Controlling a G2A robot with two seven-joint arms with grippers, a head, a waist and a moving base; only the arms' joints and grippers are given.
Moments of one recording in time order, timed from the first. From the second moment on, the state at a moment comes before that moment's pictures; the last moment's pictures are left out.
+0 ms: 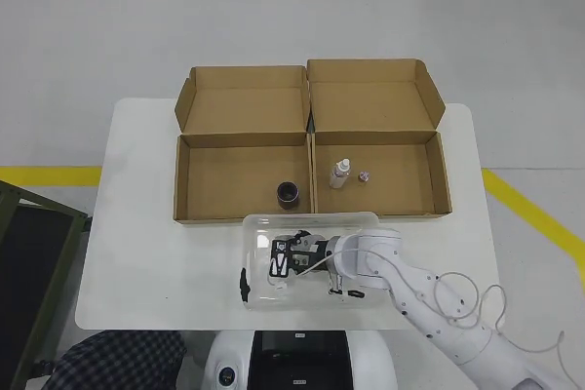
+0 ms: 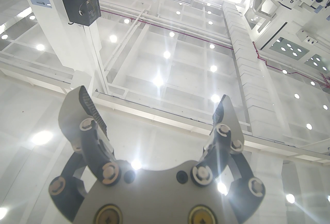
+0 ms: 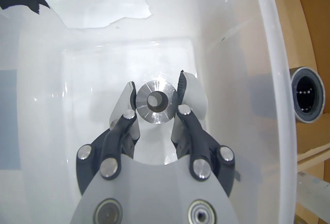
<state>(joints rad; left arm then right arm) -0.11 -0.30 -0.54 -1.19 3.07 0.29 0.07 -0.98 -1.19 0.75 -1.64 -1.40 -0.71 0.52</state>
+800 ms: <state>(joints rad) -0.11 -0.30 -0.54 -1.19 3.07 0.29 0.07 -1.10 -1.14 0.93 -1.90 -1.36 -0.78 0.50</state>
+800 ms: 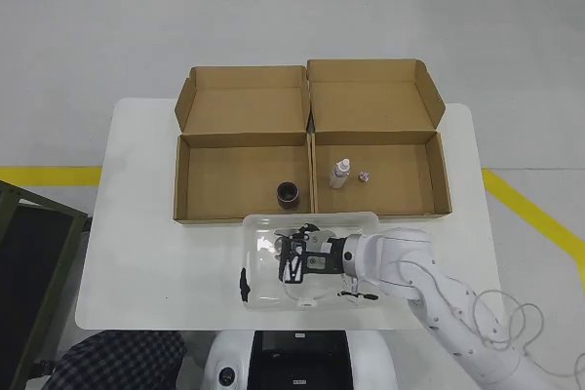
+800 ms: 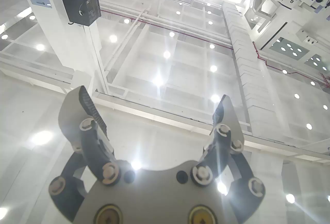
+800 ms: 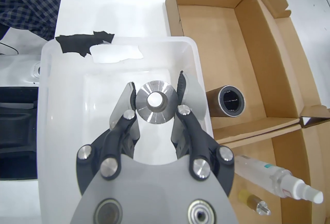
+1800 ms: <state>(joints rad) -0.11 -0.30 -0.54 -1.19 3.07 0.29 0.07 -1.24 -1.08 1.28 -1.98 -1.07 -0.86 0.31</state>
